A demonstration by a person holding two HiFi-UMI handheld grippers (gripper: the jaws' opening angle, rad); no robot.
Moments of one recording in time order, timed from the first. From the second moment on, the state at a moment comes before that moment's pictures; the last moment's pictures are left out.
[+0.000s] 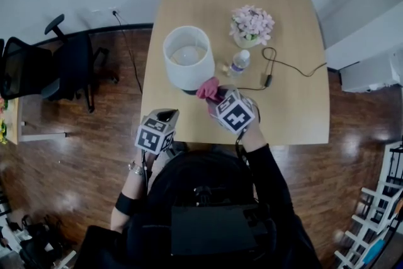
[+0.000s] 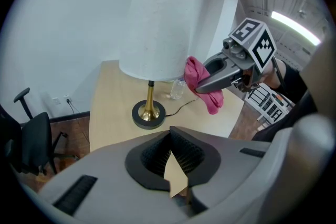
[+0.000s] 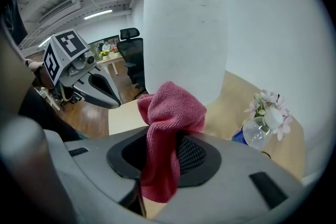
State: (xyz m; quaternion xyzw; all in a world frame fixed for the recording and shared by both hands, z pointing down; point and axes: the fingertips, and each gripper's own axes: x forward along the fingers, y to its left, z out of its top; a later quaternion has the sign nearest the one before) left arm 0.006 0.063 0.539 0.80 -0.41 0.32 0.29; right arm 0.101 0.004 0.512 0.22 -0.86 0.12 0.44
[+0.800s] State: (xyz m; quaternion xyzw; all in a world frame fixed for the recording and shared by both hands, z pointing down) left arm -0.007 0.059 0.537 0.83 -0.38 0.30 0.27; right arm 0.050 0.005 0.370 0.29 -0.89 0.08 0.33
